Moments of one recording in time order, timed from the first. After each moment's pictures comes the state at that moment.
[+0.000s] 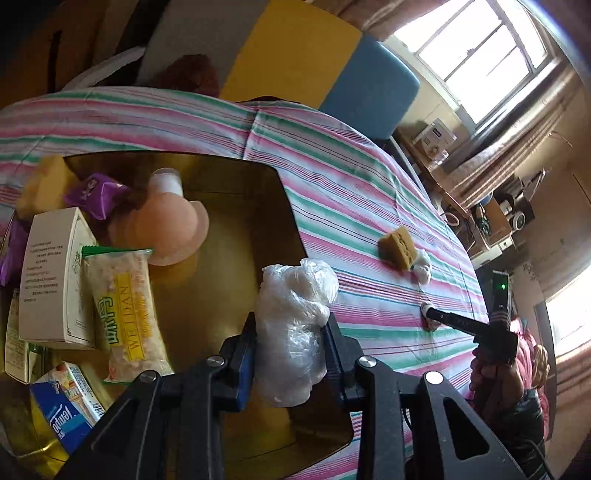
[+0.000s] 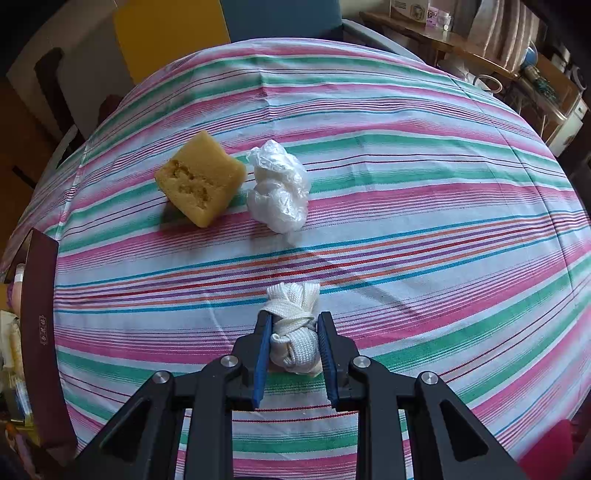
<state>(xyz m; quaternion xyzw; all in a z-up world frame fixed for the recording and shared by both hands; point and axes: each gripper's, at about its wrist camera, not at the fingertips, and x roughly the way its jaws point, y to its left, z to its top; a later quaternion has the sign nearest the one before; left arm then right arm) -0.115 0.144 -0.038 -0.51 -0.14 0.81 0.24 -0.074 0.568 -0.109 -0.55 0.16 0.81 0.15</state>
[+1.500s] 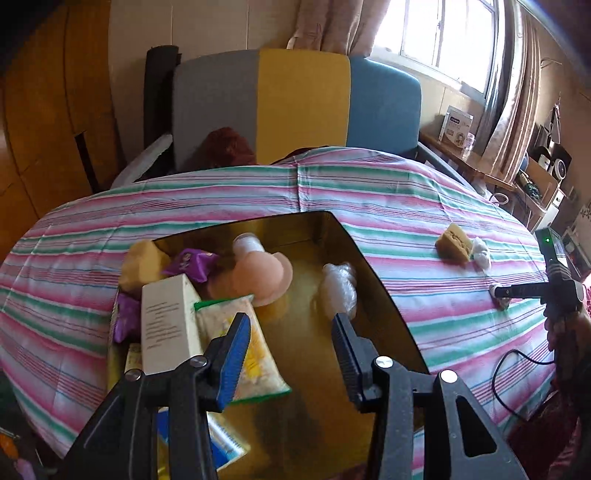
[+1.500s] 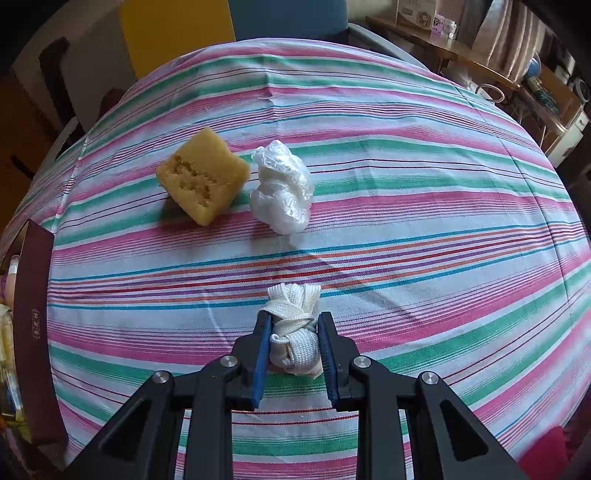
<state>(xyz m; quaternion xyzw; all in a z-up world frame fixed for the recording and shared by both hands) -0.072 0.128 -0.002 -0.41 0.03 0.90 0.15 -0.074 0.568 -0.108 -0.55 0.14 0.81 0.15</state>
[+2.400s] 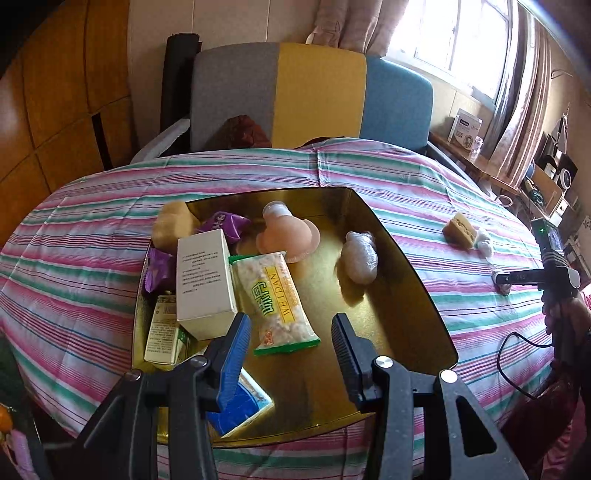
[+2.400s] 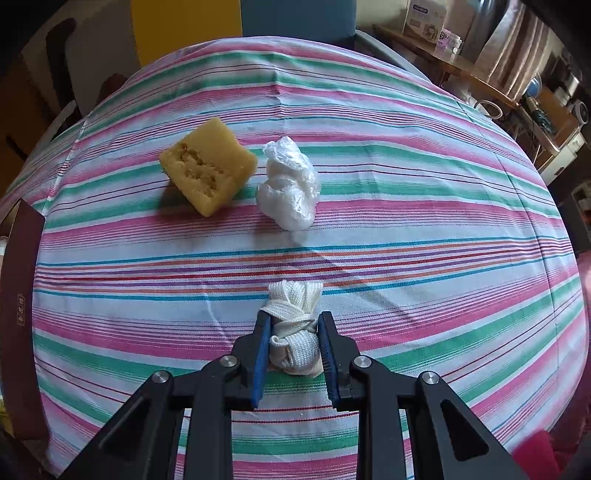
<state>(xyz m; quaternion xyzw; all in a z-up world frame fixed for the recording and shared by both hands) -0.041 0.086 -0.014 -0.42 0.01 0.90 0.14 -0.057 0.537 -0.097 -0.55 0.10 0.81 0.17</state>
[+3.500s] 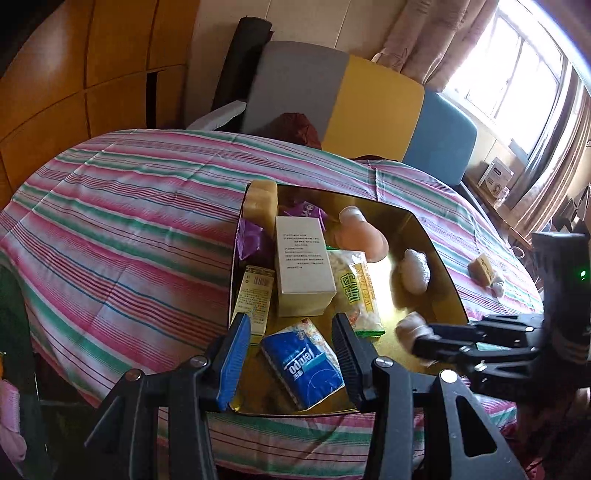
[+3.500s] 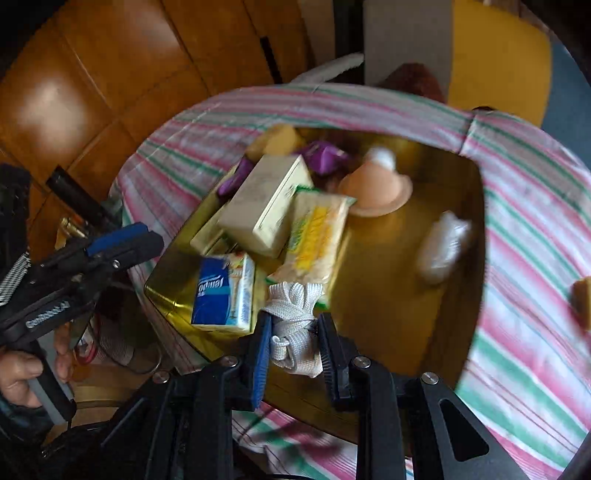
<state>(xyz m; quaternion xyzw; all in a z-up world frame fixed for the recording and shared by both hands) -0.035 -0.013 -0.019 -0.43 -0.09 0.89 0.09 -0.060 0.175 -0.044 -0.52 -0.02 0.81 -0.25</state>
